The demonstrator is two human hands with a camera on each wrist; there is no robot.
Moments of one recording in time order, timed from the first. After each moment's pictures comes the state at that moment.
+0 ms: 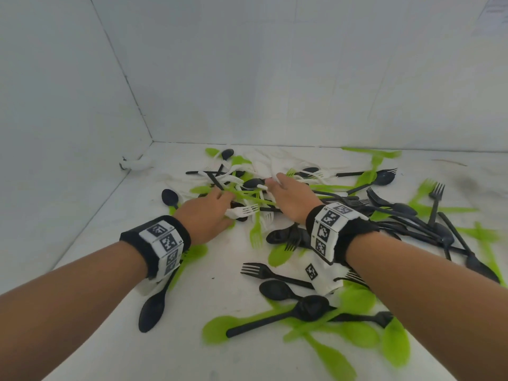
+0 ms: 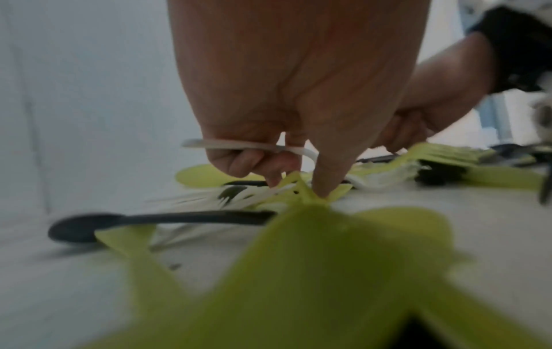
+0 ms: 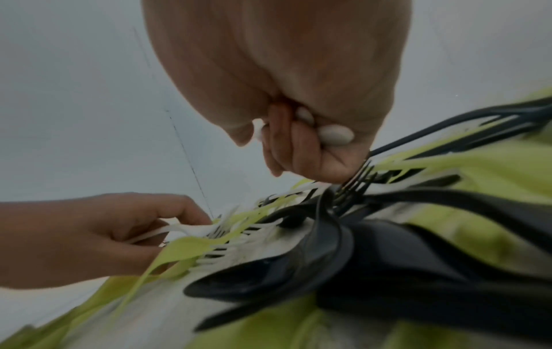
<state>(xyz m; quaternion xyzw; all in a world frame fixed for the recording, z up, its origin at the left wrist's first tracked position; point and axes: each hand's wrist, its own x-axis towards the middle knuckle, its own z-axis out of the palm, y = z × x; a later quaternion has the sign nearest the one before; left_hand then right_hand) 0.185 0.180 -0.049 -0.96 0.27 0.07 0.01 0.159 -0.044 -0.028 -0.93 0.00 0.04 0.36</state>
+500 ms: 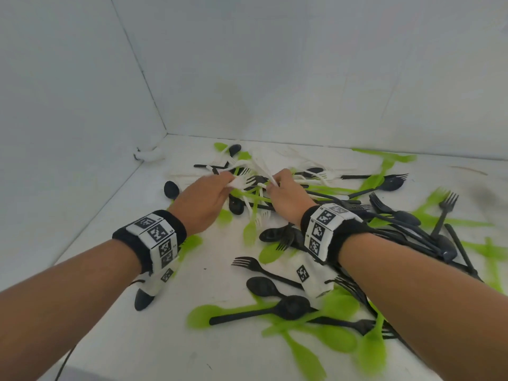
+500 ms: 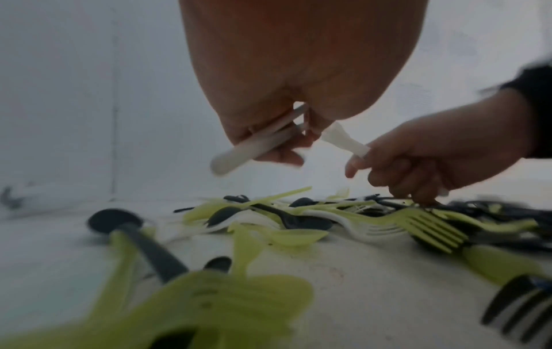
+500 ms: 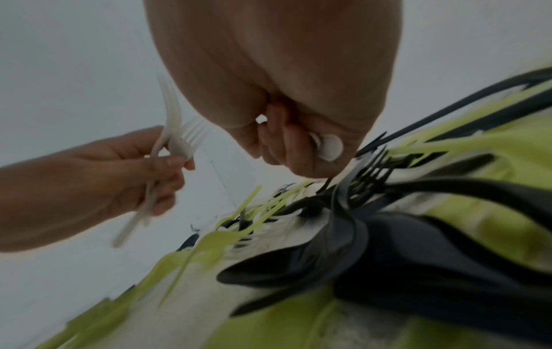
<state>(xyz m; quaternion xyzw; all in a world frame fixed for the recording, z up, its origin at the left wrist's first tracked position) 0.160 0.164 -0.016 -0.96 0.23 -0.04 -0.17 0.166 -0.054 -0.035 -0.87 0.01 0.07 0.49</state>
